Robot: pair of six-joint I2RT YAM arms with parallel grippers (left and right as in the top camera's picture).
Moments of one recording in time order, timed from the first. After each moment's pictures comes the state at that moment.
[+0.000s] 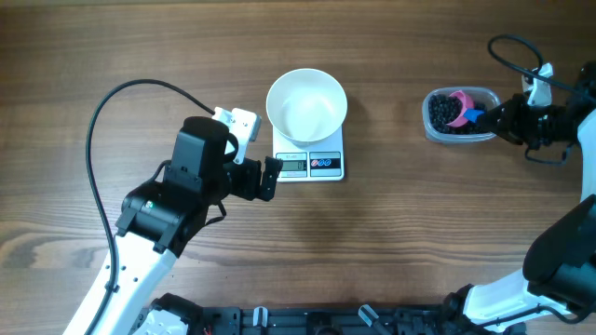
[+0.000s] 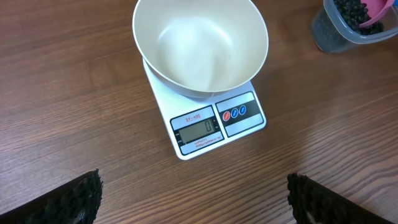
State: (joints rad) left arm -0.41 1.08 0.96 -0.70 0.12 -0.13; right arm -0.47 1.76 1.40 -1.03 -0.67 -0.11
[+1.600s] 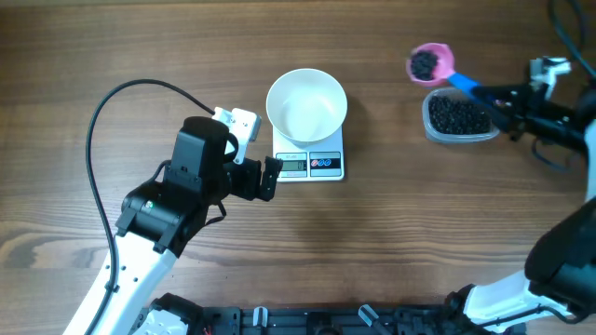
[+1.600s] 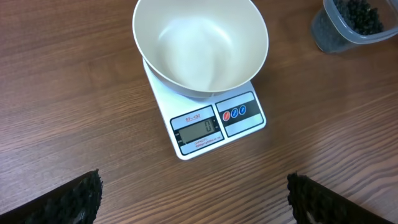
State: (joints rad) left arm -0.41 1.08 0.96 -0.70 0.12 -0.13; right arm -0.49 1.76 1.40 -1.19 -1.42 -0.14
